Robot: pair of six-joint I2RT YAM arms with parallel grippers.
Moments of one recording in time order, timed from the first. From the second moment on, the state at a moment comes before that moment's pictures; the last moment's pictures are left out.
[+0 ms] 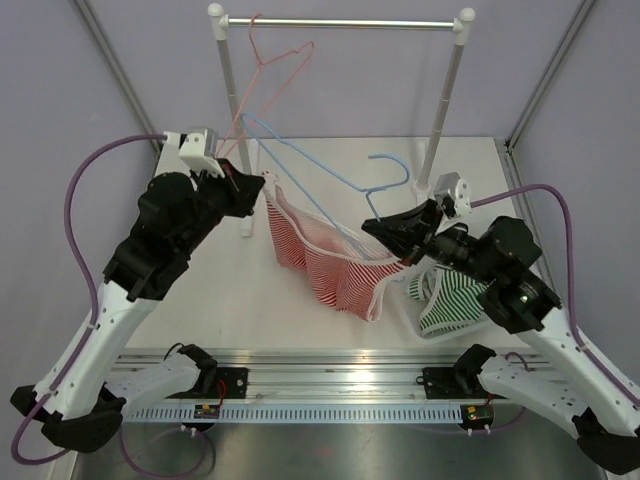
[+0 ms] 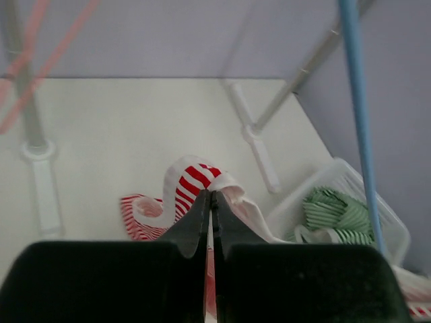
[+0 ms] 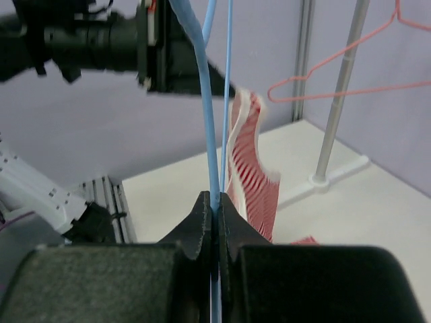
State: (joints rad) left arm -0.58 1.01 1.40 -0.53 -0.16 -0.40; right arm 0.72 0.77 1.03 -0.10 -0.39 0.15
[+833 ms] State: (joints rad) left arm -0.67 0.90 1.01 -0.54 -0.02 -0.47; right arm 0.72 1.06 1.40 -0.23 0.22 0.28
